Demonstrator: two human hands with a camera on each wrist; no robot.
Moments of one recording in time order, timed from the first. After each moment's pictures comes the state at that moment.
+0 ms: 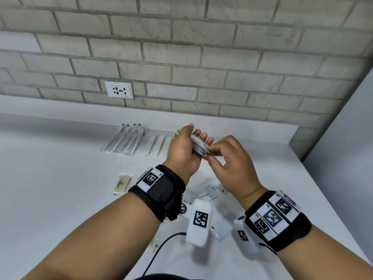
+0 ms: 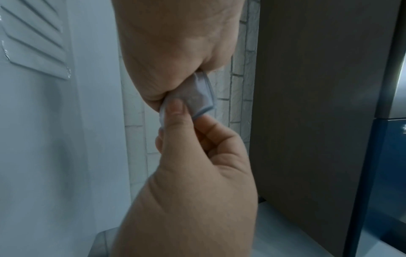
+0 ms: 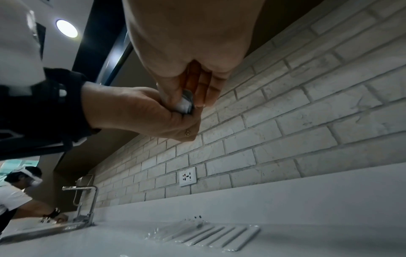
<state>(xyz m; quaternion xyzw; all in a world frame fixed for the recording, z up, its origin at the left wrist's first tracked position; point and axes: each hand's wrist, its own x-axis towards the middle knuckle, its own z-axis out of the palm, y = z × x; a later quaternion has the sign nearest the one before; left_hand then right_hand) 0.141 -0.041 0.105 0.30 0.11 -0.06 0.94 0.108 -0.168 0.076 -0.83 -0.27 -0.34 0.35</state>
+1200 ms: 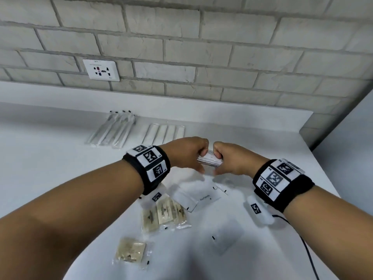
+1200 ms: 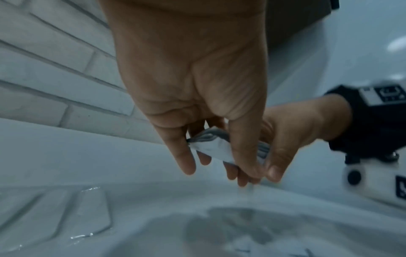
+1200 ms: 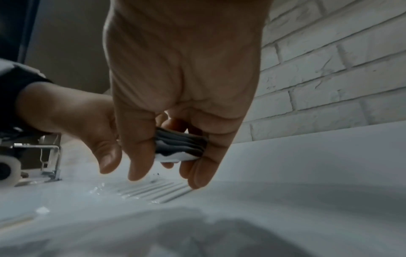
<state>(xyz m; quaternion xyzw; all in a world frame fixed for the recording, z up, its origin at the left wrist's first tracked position) 0.225 -0.019 0.048 0.92 -0.28 -0.13 0.22 0.209 -0.198 0.048 -0.96 -0.15 0.14 0.18</state>
